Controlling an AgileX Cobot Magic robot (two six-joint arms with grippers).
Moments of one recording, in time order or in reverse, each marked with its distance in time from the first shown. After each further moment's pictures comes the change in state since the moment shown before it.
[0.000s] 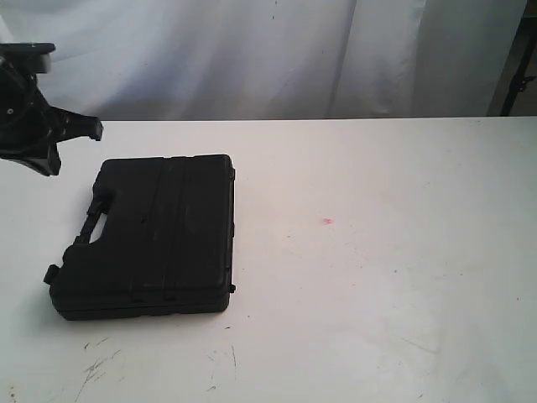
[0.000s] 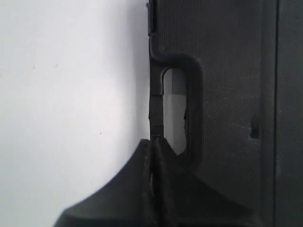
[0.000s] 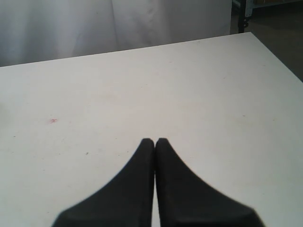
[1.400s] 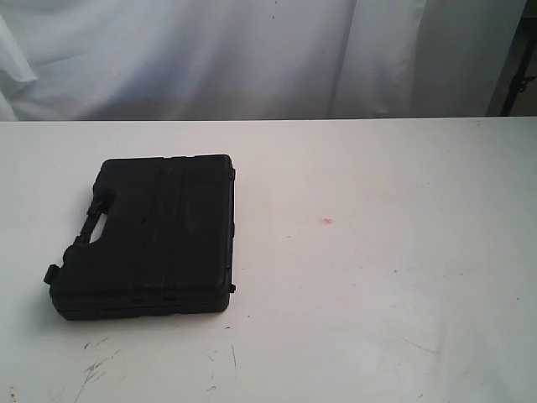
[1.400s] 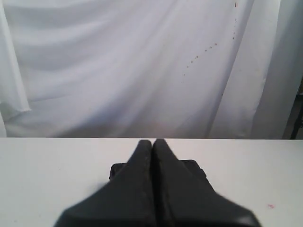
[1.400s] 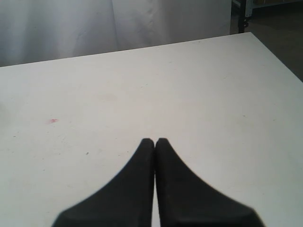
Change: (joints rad) left arm 0.000 -1.485 1.004 -0.251 -0.713 0.253; right arm 0.000 0.000 0.000 0.000 0.000 0.000
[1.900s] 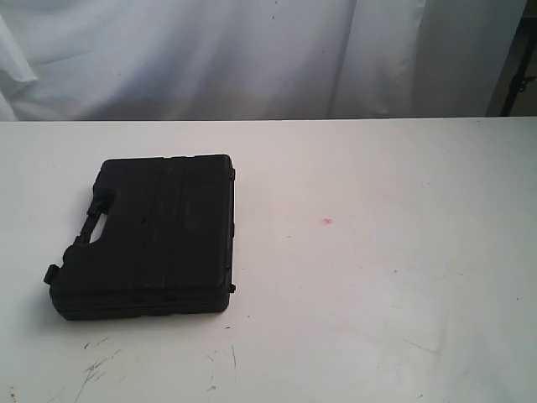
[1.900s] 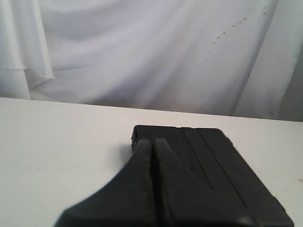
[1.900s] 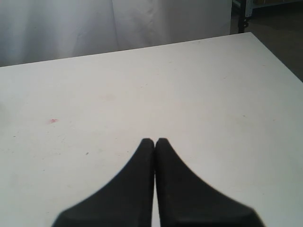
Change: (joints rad) left arm 0.080 -0.235 0.295 0.027 -0.038 -0.042; right arm 0.000 0.000 0.000 0.000 0.000 0.000
